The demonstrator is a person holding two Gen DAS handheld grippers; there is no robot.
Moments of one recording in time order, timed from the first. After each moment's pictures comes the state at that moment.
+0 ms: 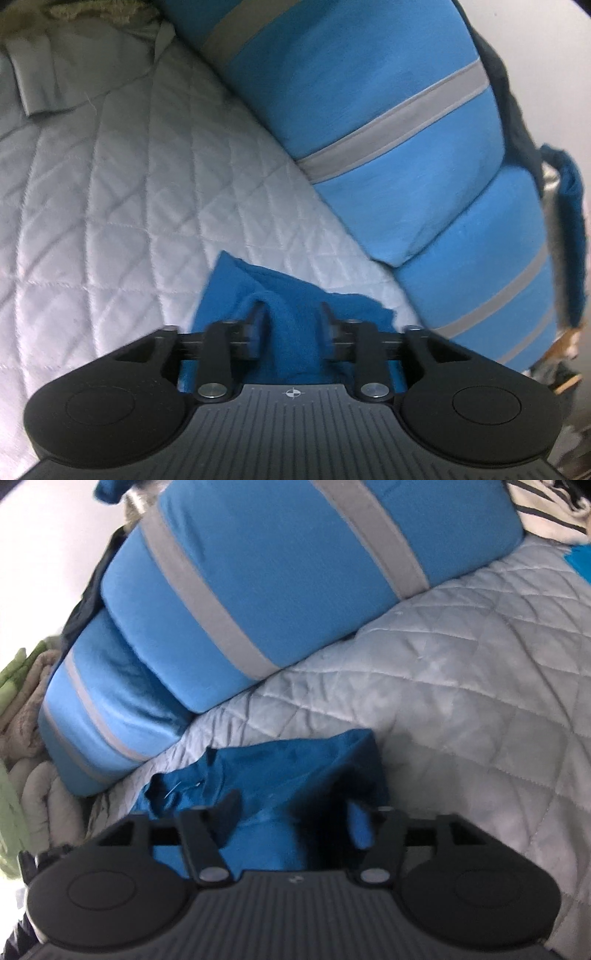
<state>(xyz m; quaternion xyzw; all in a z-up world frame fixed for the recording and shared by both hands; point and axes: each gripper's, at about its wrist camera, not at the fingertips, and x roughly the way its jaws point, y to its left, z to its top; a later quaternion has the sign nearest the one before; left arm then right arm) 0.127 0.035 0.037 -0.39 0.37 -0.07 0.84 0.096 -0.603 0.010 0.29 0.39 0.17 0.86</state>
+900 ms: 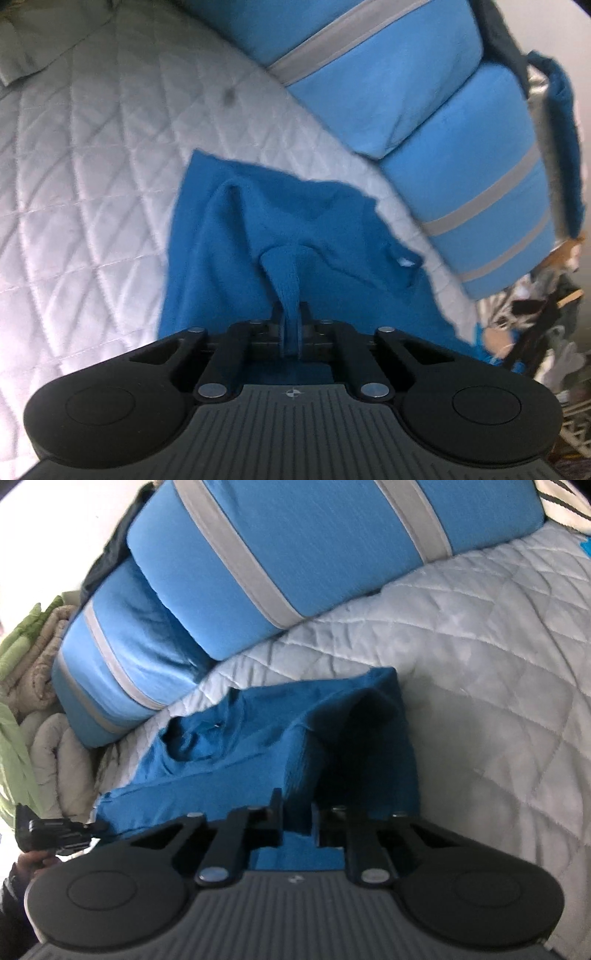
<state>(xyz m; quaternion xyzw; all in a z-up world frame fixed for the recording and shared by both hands) 0.107 0.008 0.049 -0.32 0.49 -0.15 0.80 0.069 -0.590 0.011 0.27 0.43 0.21 0.84</state>
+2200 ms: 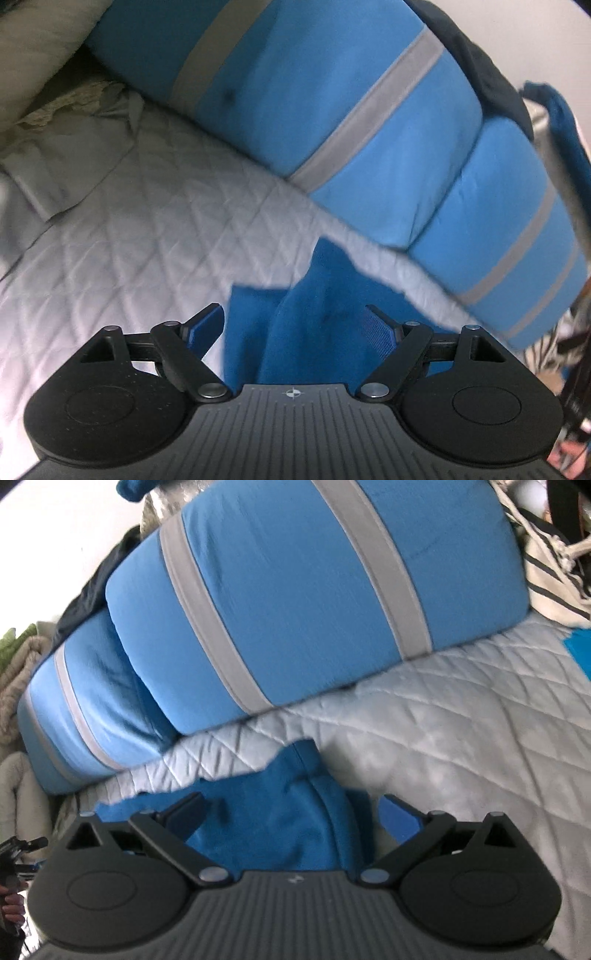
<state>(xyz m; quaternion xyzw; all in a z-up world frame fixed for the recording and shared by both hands) 0.108 0.027 0.077 -0.23 0.39 -0.07 0.89 0.103 -0.602 0.048 0.22 0.37 0.13 0.89</state>
